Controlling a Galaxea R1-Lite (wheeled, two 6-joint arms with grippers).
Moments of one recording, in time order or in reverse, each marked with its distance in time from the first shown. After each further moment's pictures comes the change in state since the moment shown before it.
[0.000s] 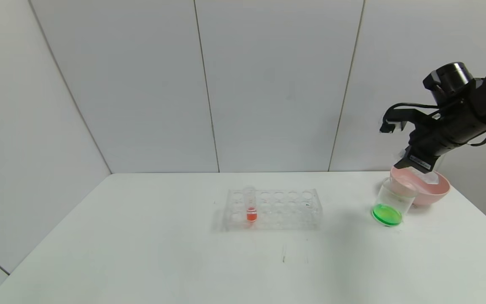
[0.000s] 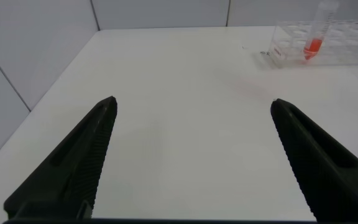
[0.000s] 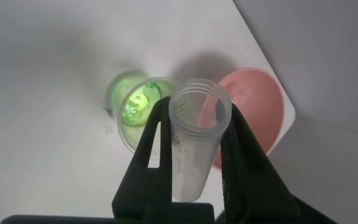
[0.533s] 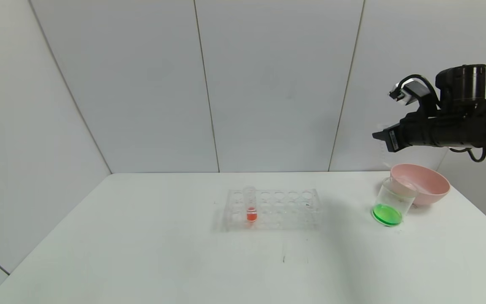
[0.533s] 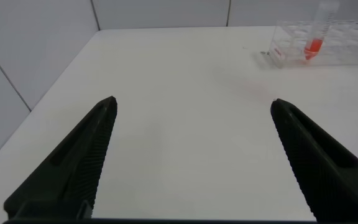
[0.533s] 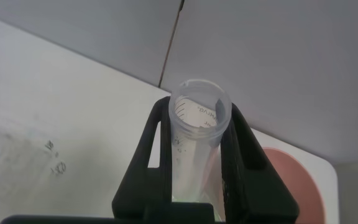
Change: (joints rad) left arm 0.000 0.000 0.000 0.000 0.000 0.000; right arm 0.016 -0.136 0.519 -0.916 0.090 0.523
